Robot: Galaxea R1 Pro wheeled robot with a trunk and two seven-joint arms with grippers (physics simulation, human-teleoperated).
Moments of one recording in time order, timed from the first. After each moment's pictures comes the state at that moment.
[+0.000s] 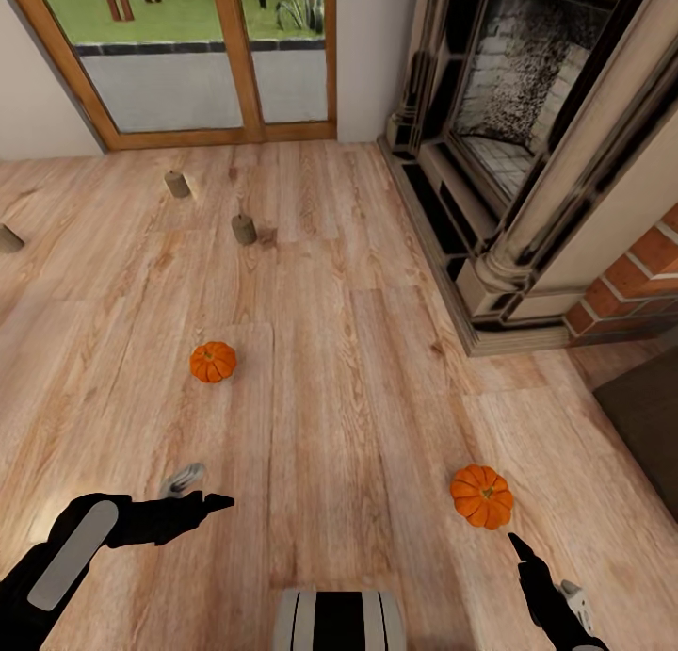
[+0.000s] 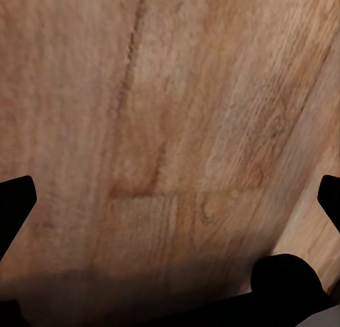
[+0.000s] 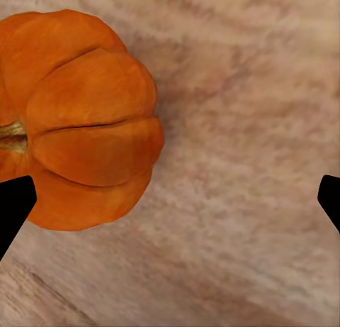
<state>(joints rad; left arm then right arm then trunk) -0.37 0.36 -0.10 -1.21 0.99 0.99 -0.02 -0.46 -0.25 0.41 -0.15 -1.87 0.01 0.60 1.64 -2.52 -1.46</state>
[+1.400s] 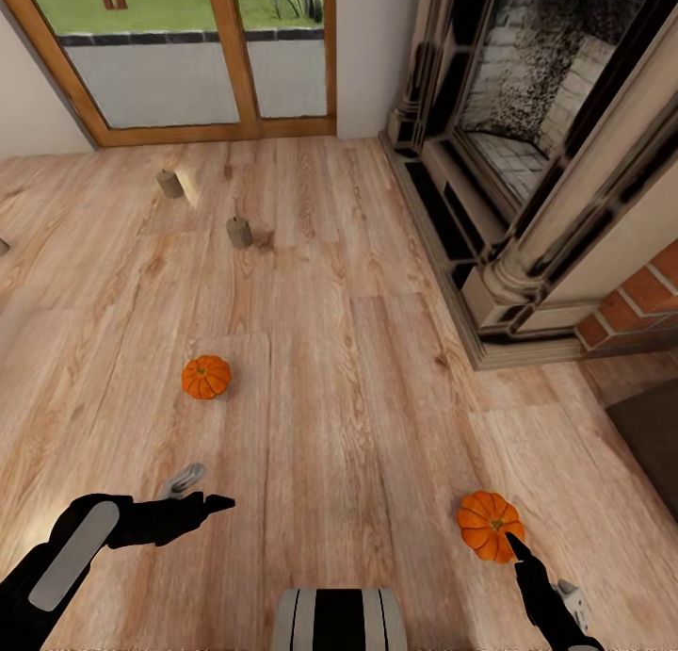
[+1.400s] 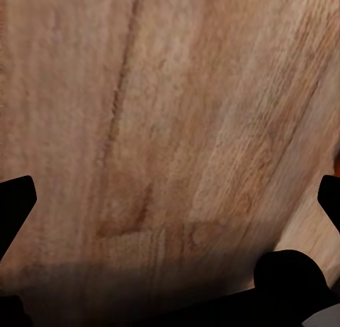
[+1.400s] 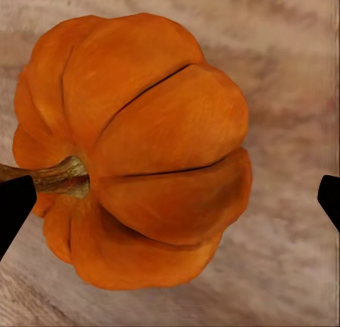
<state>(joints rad) -0.37 0.36 -0.11 -1.21 0.99 0.99 -0.02 -0.46 -0.24 0.41 -0.15 -1.87 -0.01 0.60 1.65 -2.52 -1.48</state>
